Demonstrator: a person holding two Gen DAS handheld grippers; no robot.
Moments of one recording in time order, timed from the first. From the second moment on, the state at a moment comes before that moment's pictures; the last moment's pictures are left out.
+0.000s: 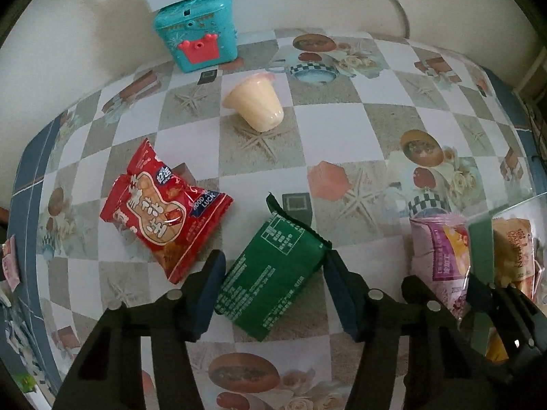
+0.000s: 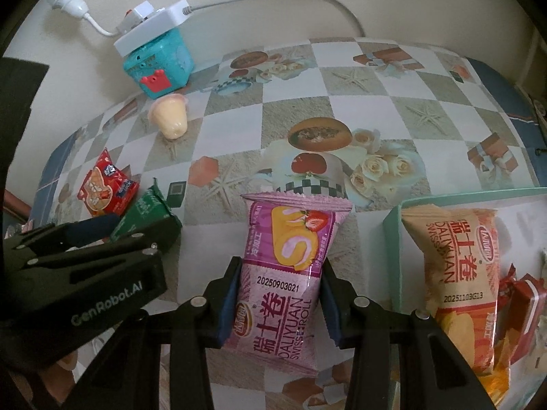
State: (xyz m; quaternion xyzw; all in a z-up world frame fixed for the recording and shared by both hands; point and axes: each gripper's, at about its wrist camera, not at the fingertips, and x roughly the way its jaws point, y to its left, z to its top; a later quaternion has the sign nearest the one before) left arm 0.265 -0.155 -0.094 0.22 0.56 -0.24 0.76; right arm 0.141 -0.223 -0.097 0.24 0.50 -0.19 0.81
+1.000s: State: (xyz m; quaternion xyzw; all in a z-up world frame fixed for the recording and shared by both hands) left arm 0.228 -0.065 -0.108 0.01 0.64 -0.05 0.77; right arm 0.119 -0.205 -0.072 0.23 0.50 -0.16 0.82
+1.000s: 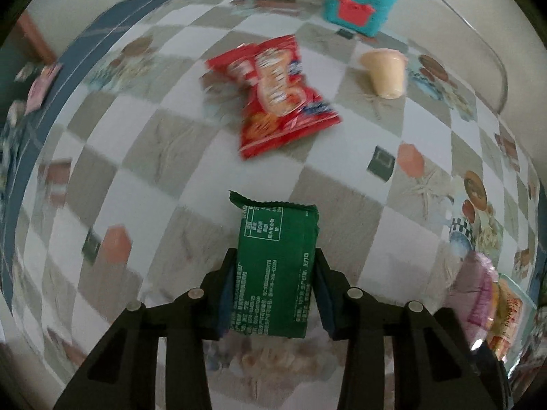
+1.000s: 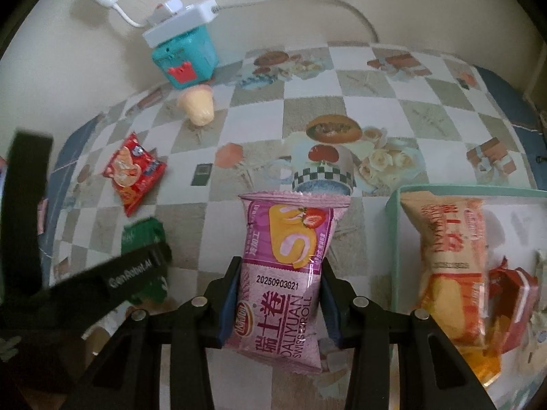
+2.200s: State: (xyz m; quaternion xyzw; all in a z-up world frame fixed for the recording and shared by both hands) left arm 0.117 -0.106 0.033 0.01 0.51 -0.09 0.86; right arm -0.019 -0.289 0.042 0.35 0.37 -0.22 0.83
